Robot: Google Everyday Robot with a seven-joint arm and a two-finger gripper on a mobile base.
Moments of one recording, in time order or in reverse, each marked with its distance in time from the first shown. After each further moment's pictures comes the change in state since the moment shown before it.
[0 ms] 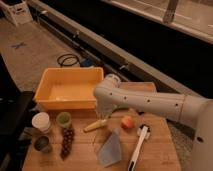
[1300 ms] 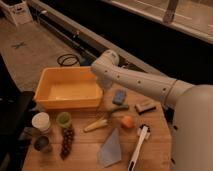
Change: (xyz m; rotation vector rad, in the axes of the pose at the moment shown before) arm 0.111 -0.056 -0.049 0.039 0.197 0.082
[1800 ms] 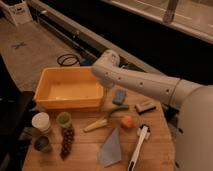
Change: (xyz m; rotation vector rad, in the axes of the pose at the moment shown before) arm 0.019 0.017 -0.019 -0.019 0.106 0.042
